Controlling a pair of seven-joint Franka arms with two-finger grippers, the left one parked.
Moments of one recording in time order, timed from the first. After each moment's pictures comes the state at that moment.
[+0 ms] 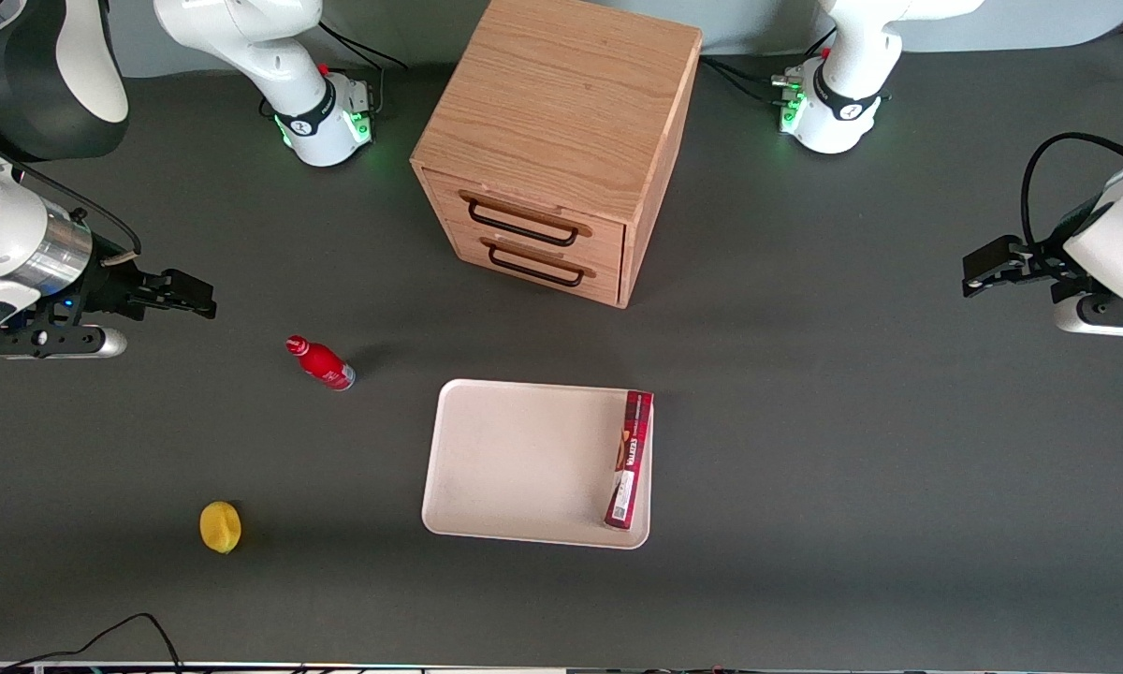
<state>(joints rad) 0.14 0.07 -0.07 -1.67 0.02 1.66 0.10</state>
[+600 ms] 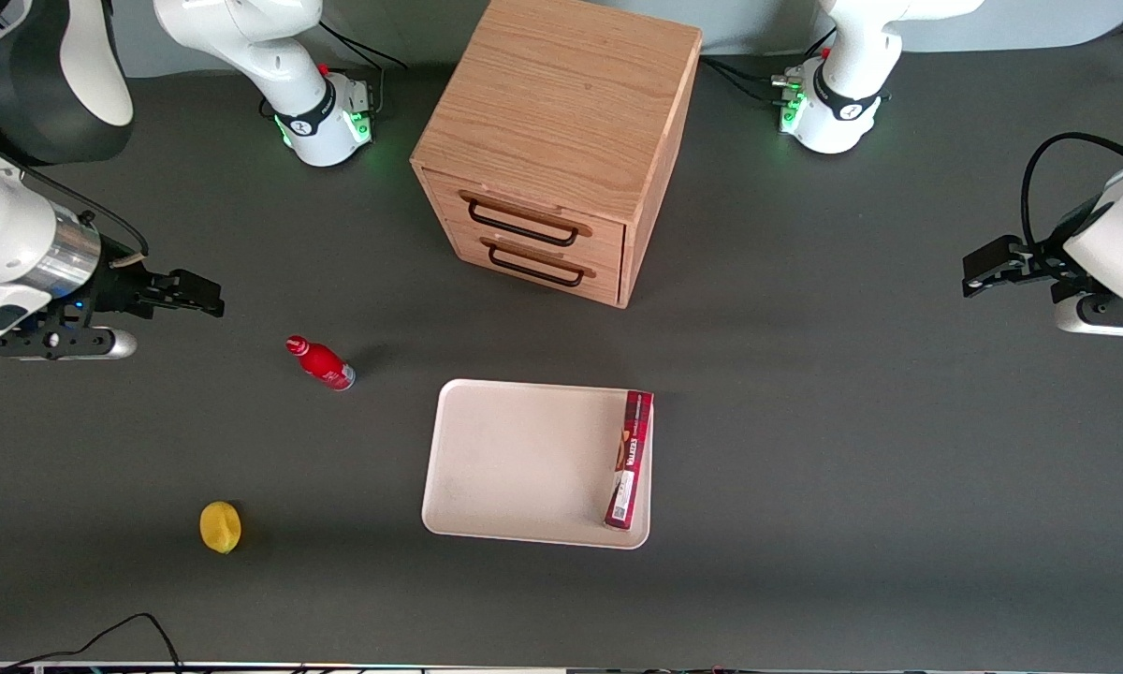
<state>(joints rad) 0.15 0.09 -0.05 -1.70 0.04 1.69 0.11</state>
